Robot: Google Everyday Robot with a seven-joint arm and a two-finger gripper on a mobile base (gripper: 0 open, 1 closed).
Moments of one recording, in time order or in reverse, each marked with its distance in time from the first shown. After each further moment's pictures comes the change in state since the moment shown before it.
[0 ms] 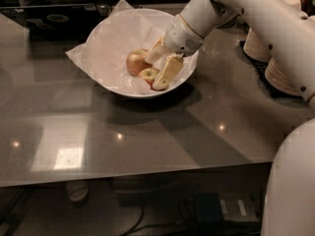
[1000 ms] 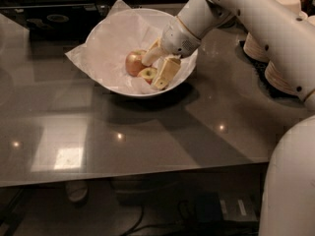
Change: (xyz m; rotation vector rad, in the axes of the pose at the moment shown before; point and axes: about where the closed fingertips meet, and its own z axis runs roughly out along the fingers) arm -0.004 0.002 0.007 -0.021 -0.015 -0.011
